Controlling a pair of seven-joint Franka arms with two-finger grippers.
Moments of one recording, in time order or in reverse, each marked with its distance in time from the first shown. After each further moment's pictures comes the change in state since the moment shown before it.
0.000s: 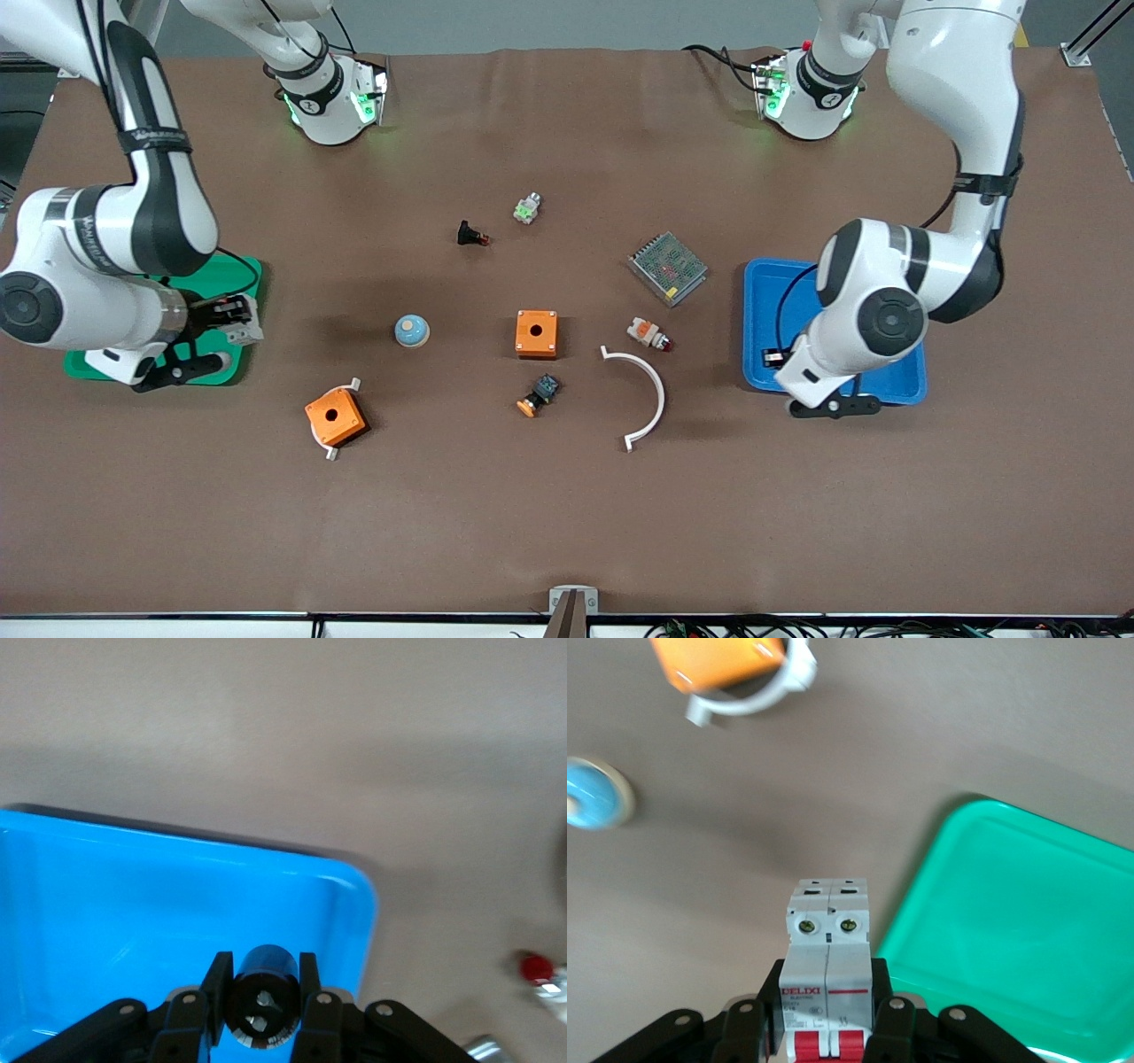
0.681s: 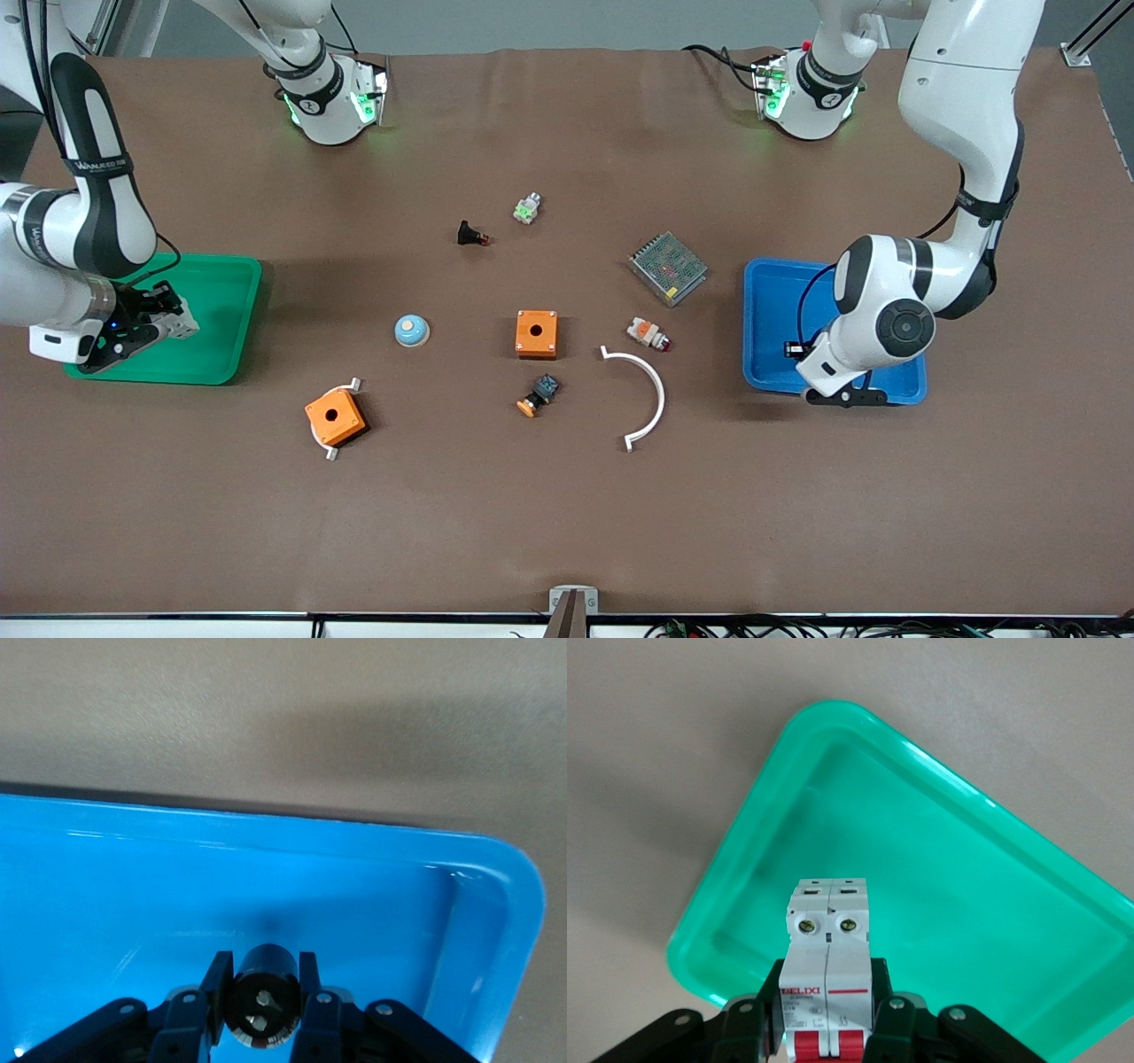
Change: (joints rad) left arm 0.060 0.046 -0.009 -0.191 0.000 0.212 0.103; right arm -0.242 -0.001 -0.001 -0.229 -0.117 0.342 -0.373
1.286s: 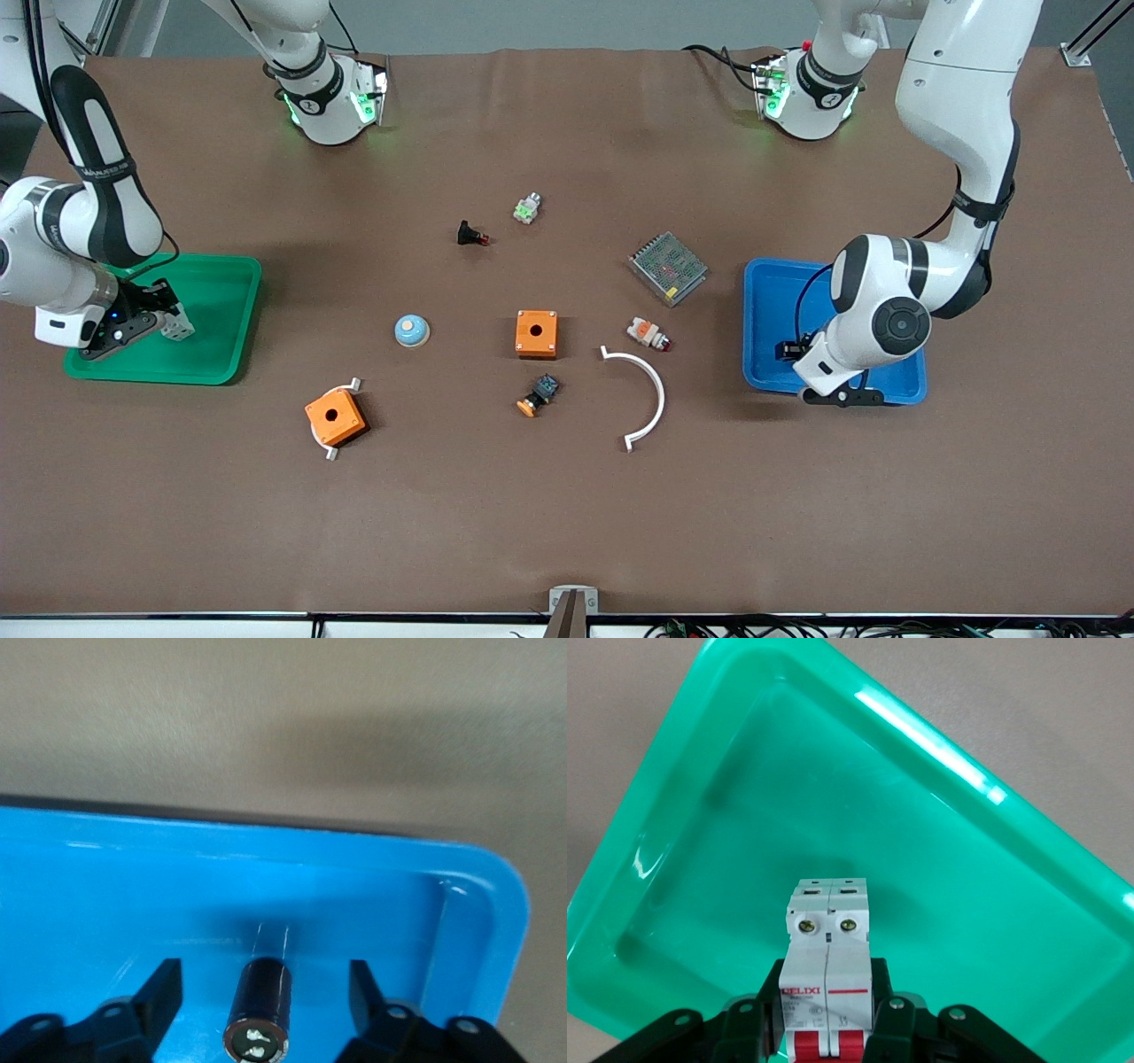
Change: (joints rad) left arm -0.004 -0.014 -0.001 0.008 0.000 0.017 0.000; right arm -0.090 0.030 0.001 -0.108 -0.014 0.218 -0.080
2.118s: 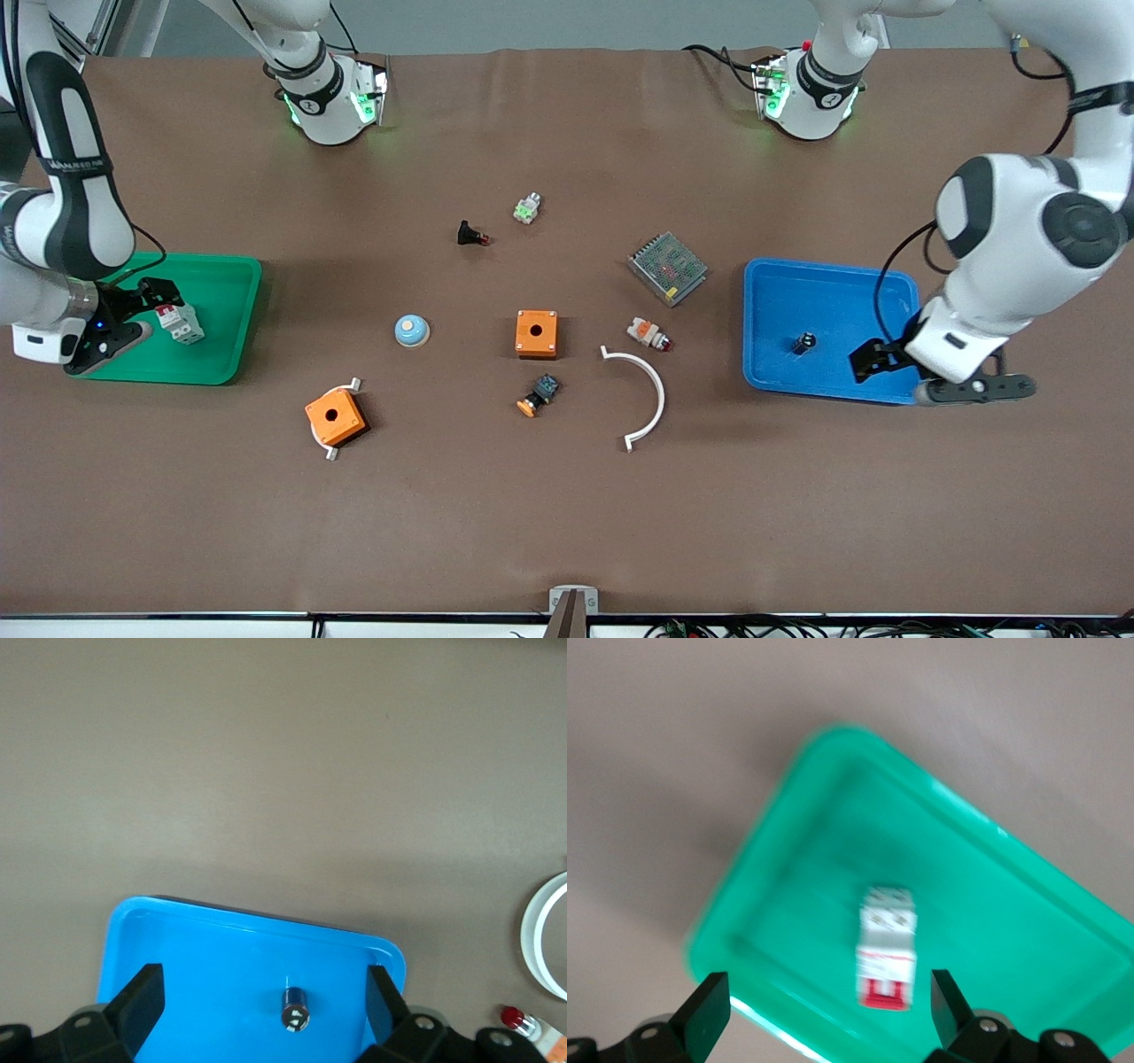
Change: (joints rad) left arm 0.074 -0.268 0.009 0.152 0.000 -0.131 -0.022; right arm 0.076 -0.039 0.052 0.238 0.124 -0.392 0.050
